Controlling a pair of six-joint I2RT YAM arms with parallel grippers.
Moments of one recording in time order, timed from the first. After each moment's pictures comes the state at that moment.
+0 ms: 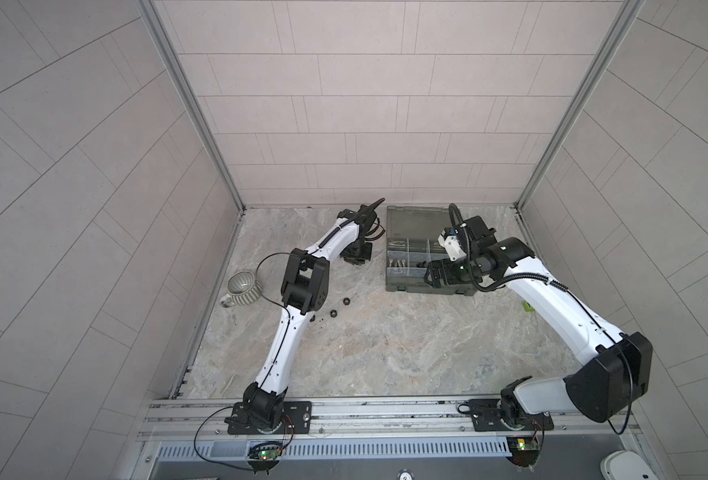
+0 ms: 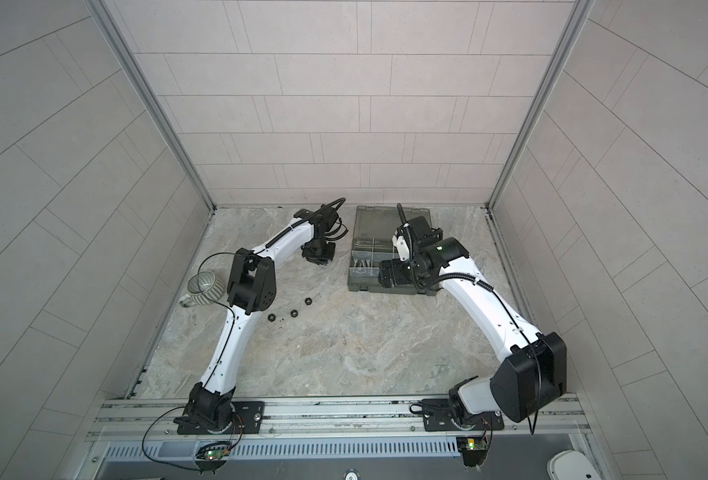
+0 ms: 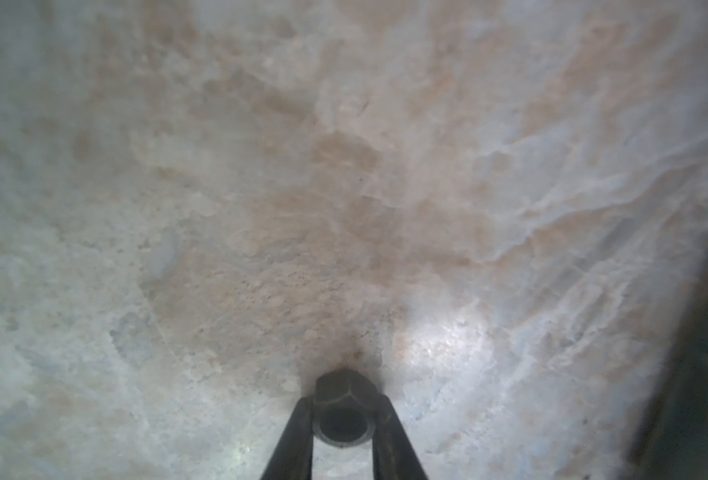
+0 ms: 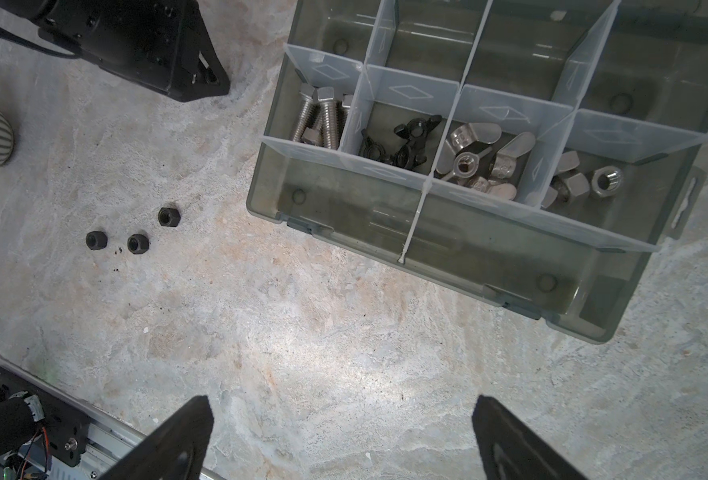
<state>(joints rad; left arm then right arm) -0.43 2.51 2.25 -1.18 -0.04 -0.31 0.36 1.40 1.32 -1.00 -0.16 0.24</state>
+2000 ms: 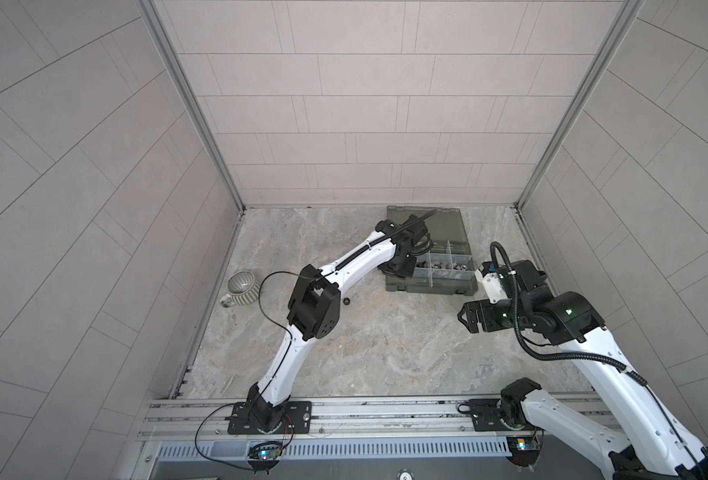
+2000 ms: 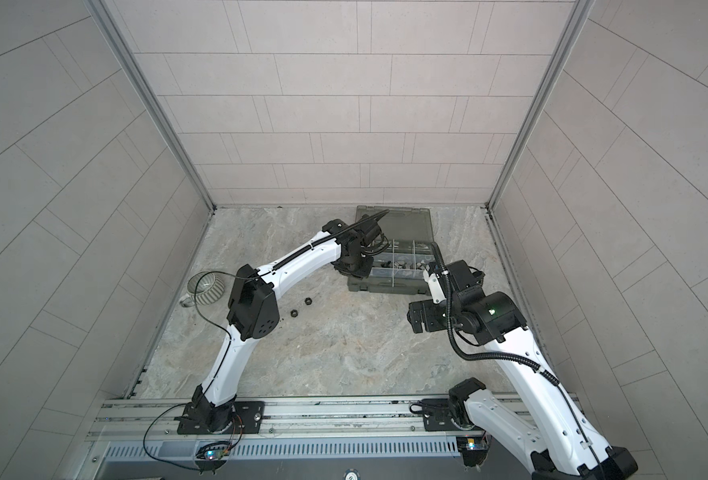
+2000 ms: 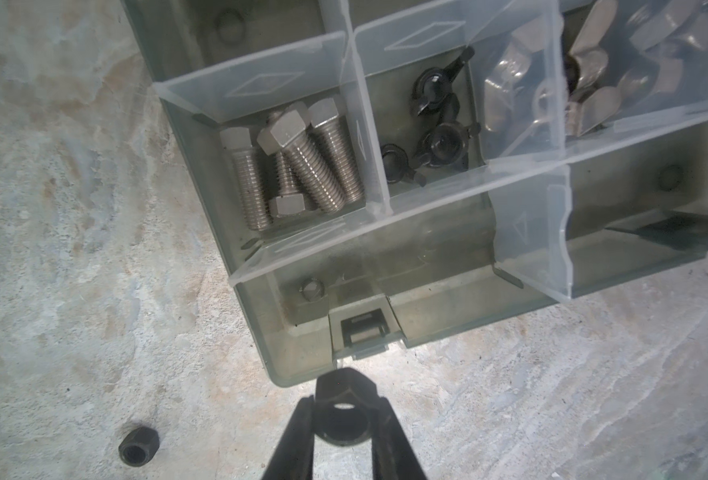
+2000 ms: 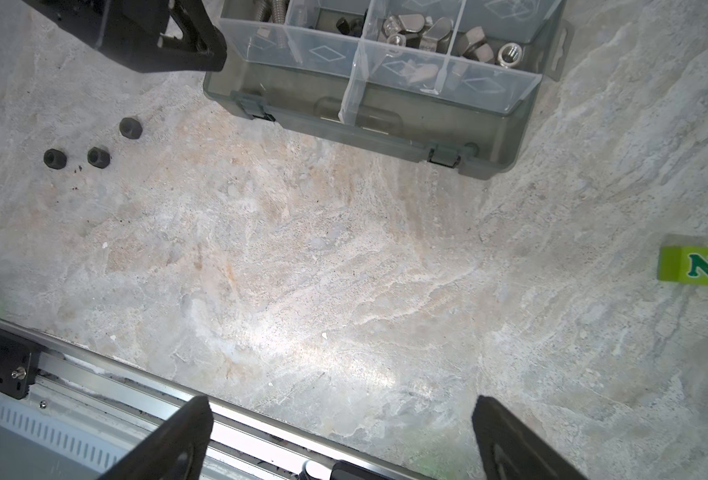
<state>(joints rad) -0.77 2.29 2.16 -1.21 -0.02 -0.43 0.36 0.88 1.06 -1.23 -0.06 0.23</state>
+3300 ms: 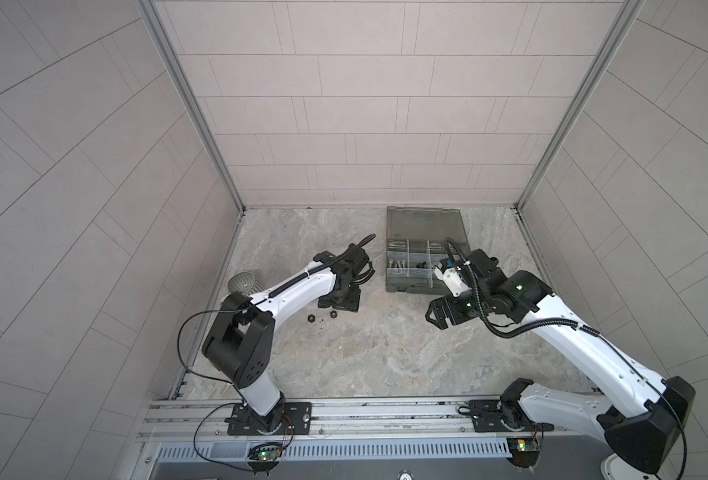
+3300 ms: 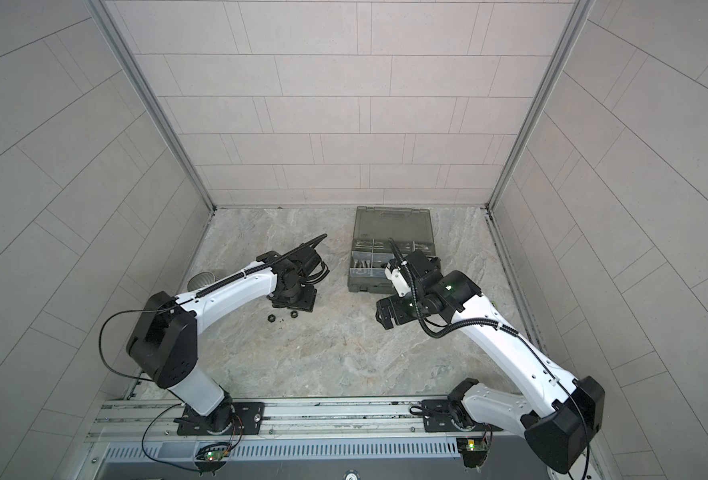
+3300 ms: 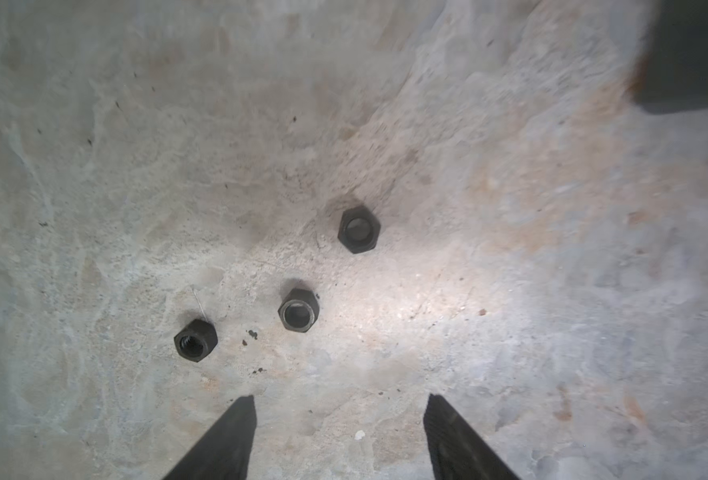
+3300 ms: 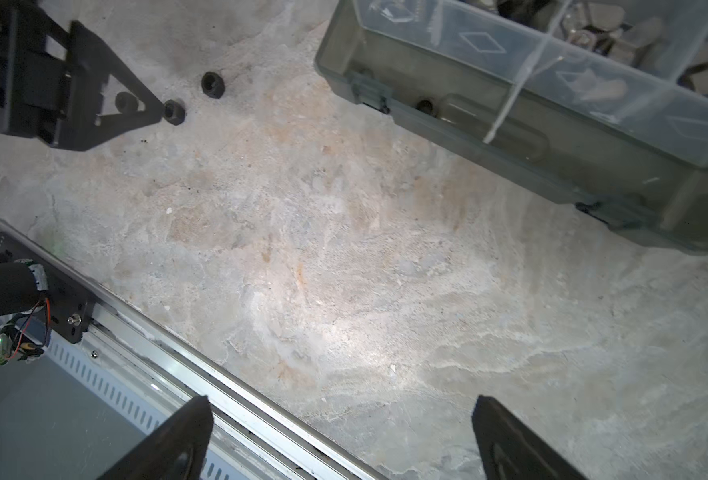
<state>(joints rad) -0.60 1.66 1.19 -0.98 -0.09 -0.49 0.59 1.16 1.14 -1.08 -0.15 0.26</state>
